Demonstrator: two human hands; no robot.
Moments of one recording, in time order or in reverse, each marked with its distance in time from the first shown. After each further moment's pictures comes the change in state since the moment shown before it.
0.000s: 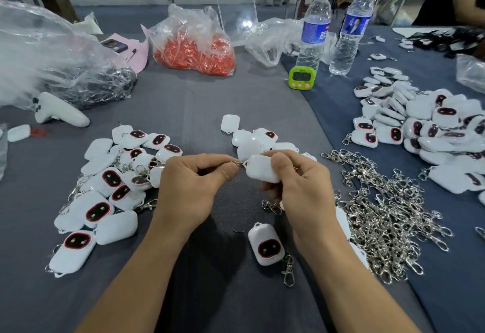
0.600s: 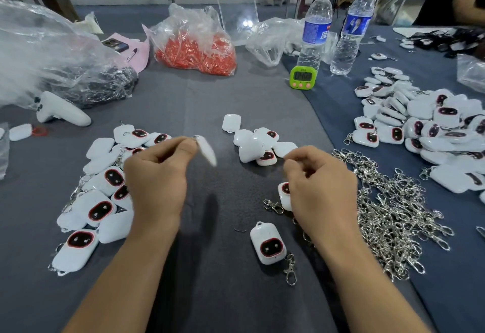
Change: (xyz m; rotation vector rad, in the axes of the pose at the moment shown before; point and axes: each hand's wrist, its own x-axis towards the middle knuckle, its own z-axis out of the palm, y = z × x) left_hand 0.010 -0.002 -0.018 -0.152 0.415 -0.144; right_hand 0.003 -0.004 -0.021 -0.652 0.202 -0.159
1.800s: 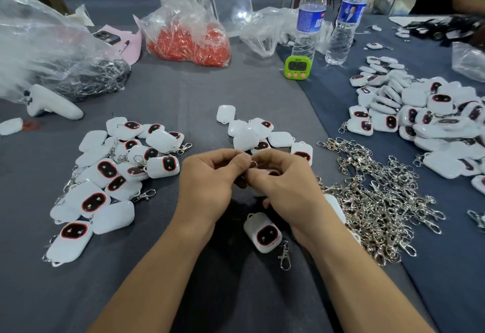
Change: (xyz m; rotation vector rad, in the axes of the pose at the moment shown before) left_hand -0.038 -0.008 0.038 -0.031 -0.428 -0.178; right_hand -0.010 -0.002 0.019 0.525 -0.441 0.131
